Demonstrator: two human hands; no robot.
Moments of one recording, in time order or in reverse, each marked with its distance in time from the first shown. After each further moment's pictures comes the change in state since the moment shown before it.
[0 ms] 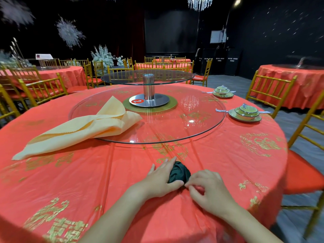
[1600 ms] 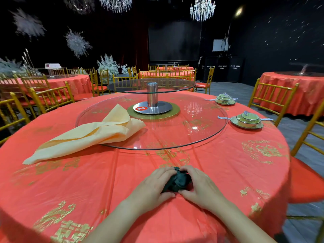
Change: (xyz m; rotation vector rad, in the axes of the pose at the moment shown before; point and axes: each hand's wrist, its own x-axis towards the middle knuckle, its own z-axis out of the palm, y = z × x) left_hand -0.020 -0.029 0.004 0.143 0.411 0.409; right_hand 0.028 -0.008 0.008 0.032 -0.184 0.001
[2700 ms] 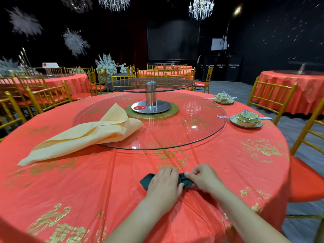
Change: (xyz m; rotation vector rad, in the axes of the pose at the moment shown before) left_hand 0.029 0.037 0.023 0.395 -0.009 -0.325; right_hand 0.028 0.011 -0.013 0.256 -0.082 0.616
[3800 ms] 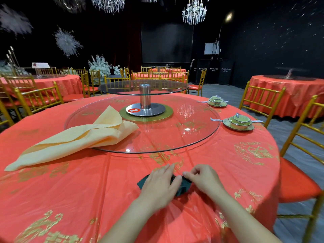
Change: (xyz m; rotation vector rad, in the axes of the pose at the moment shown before) left_hand 0.011 0.001 -0.025 -0.341 -0.189 -0.107; right_hand -0.008 -0.001 -0.012 -0.045 0.176 -0.046
